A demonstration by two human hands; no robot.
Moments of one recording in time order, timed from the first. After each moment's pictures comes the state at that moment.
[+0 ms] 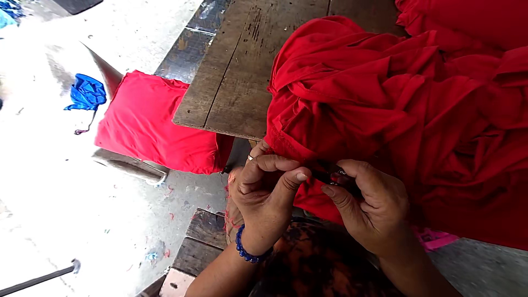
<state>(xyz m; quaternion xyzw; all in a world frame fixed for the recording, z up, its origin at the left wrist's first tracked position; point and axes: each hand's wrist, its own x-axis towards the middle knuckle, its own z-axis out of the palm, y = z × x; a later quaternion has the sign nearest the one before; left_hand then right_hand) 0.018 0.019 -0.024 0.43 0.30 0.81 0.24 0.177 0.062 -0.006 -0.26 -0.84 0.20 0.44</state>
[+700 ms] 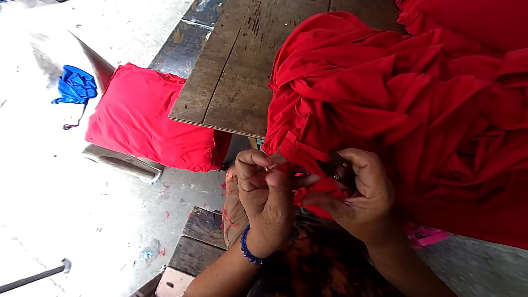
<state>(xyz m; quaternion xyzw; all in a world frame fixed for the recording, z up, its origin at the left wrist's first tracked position) 0.028 0.013 -0.029 0.37 0.25 0.83 0.33 0.163 0.069 -0.024 -0.23 -0.79 0.28 0.50</state>
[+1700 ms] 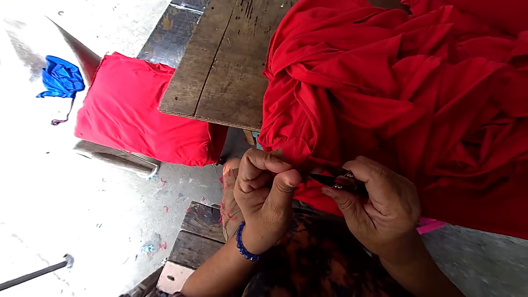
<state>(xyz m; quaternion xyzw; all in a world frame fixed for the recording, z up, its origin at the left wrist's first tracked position) 0.025 0.013 -0.034 0.42 0.26 0.82 0.30 0.181 0.054 -0.008 -0.27 -0.84 0.15 0.44</state>
